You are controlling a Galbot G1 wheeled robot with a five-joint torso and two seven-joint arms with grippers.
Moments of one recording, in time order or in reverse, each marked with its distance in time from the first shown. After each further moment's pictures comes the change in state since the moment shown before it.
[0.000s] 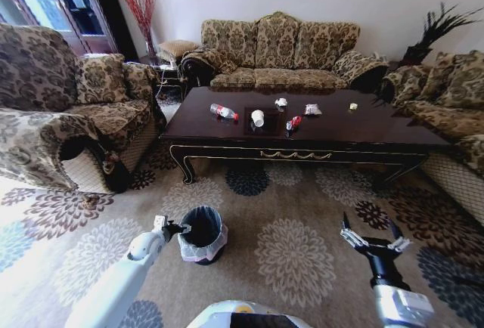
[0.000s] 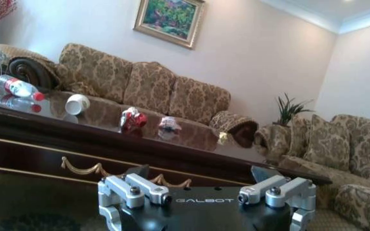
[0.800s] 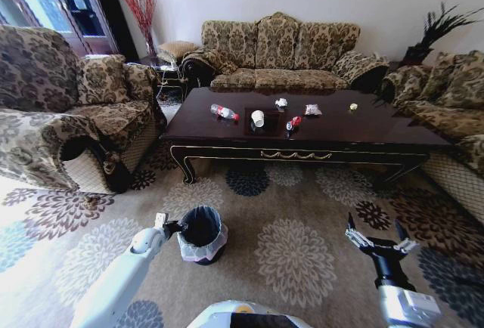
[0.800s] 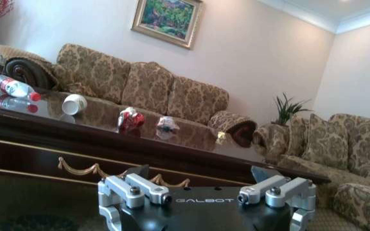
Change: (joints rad) left arm -0.062 -0.017 0.021 0.089 0.044 0.014 0.042; right arm 0.019 -0.007 0.005 -0.015 0.006 -0.006 0.003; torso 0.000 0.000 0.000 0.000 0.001
